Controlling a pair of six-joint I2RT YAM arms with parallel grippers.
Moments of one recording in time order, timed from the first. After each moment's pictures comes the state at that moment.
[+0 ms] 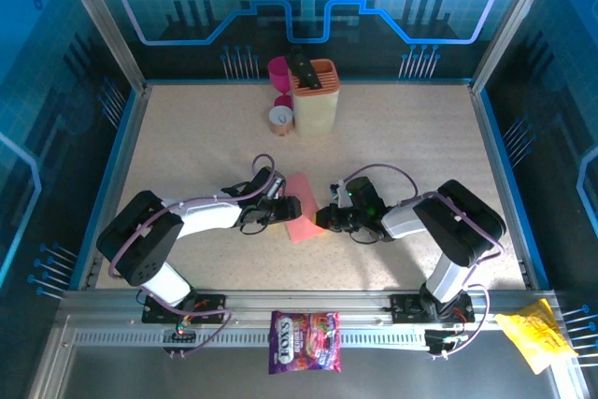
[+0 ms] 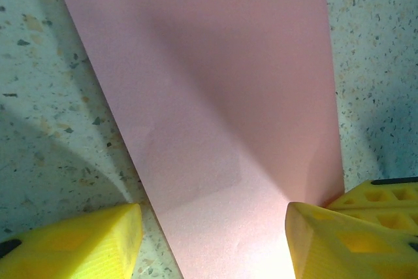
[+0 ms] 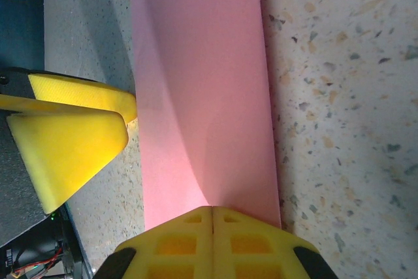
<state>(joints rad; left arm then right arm) -0.64 1.59 0.73 -0.14 0.13 -0.85 0.61 1.71 0.50 0.47 -0.53 0.82</state>
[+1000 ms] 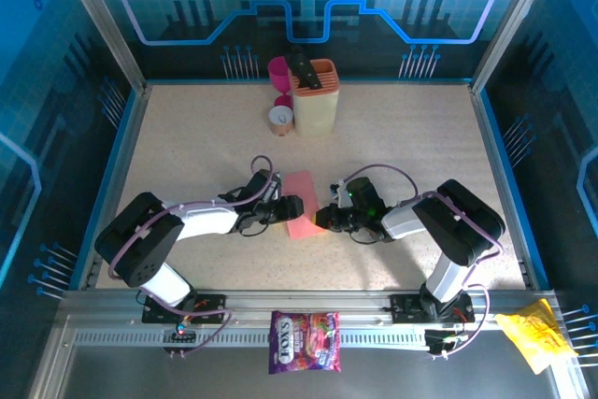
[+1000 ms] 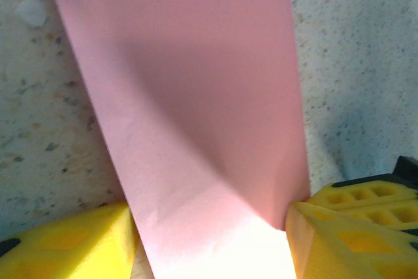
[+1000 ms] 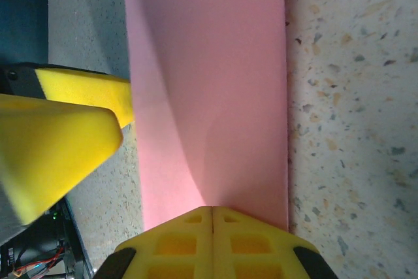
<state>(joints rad) -0.63 1.57 0.63 0.07 0.18 -0.85 0.61 1.72 0.49 0.49 -0.53 0.82</state>
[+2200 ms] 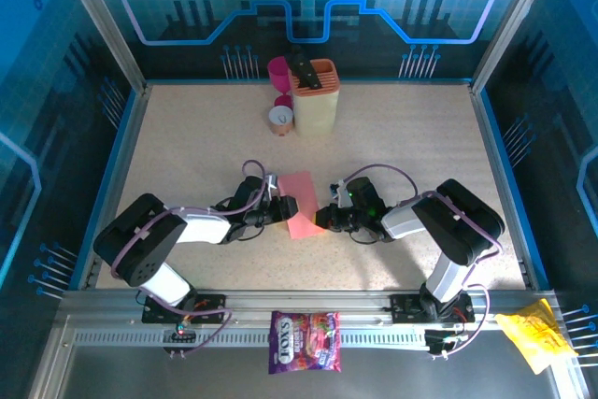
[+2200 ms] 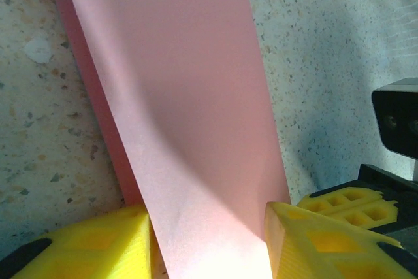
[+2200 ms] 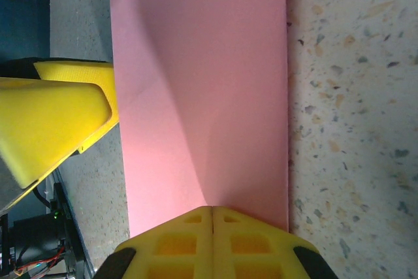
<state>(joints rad) -0.59 1.58 0.48 0.40 0.23 -0.85 0.61 1.72 0.49 0.50 -0.54 0.82</state>
